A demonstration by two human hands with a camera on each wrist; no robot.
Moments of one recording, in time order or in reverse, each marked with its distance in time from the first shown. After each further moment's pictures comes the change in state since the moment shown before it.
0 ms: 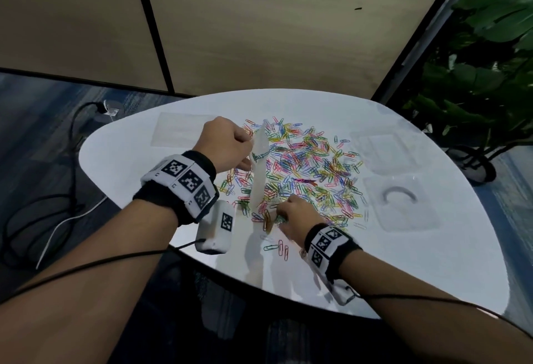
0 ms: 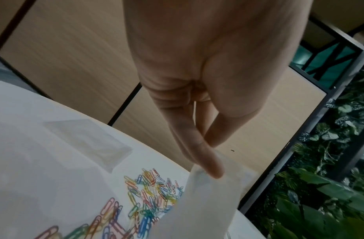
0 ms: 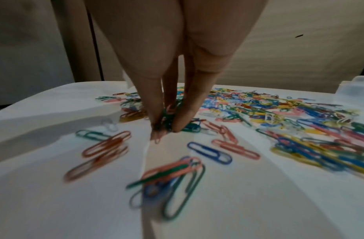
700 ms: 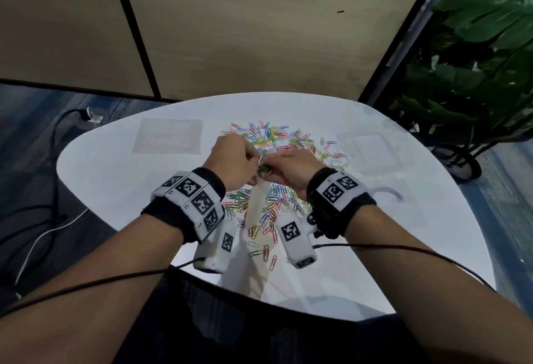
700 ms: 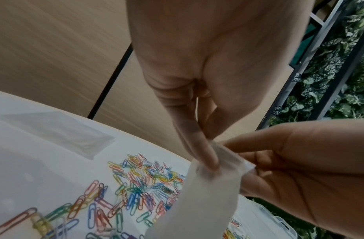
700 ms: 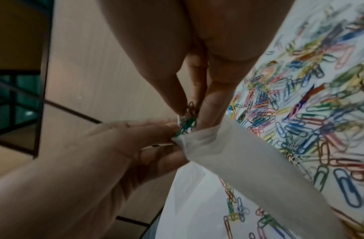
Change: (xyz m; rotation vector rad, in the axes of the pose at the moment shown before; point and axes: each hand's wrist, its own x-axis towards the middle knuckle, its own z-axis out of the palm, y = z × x) left_hand -0.003 0.013 0.044 0.111 -0.067 0.089; right_hand 0.014 -0.015 -0.113 1.375 0.072 0.287
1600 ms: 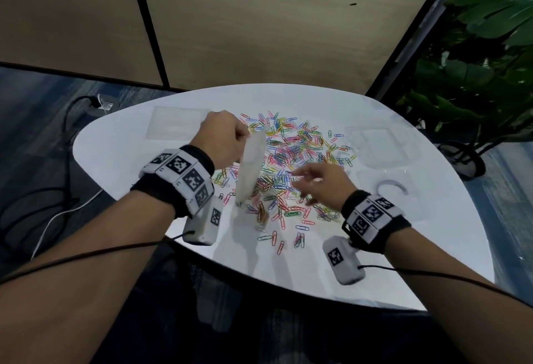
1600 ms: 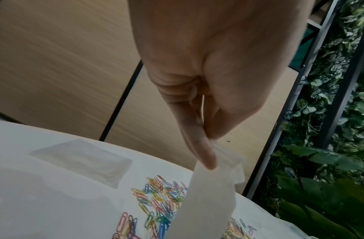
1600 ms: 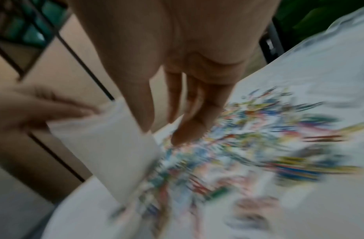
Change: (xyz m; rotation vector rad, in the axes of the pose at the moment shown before) left_hand -0.004 -0.020 -0.036 0.190 0.123 0.075; right_hand -0.028 0.047 -0.043 -0.539 -0.026 -0.156
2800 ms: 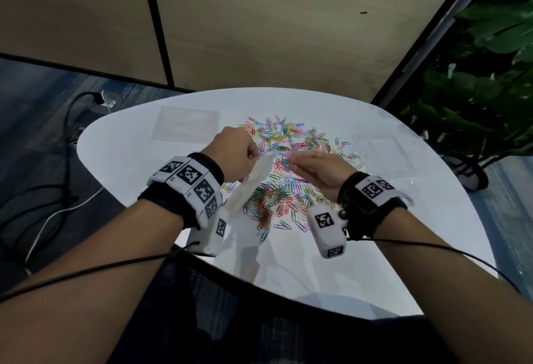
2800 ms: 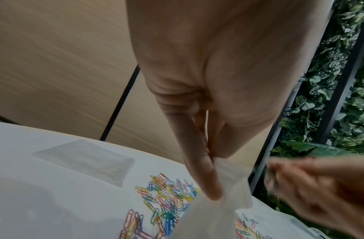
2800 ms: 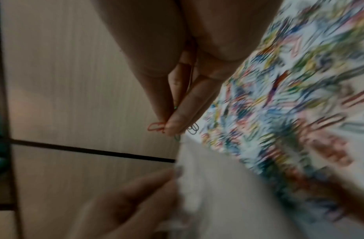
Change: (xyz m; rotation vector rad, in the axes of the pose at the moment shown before) left_hand -0.003 -0.010 0.000 0.038 -0.199 0.003; right_hand 0.032 -0.047 0.006 0.809 0.004 0.179
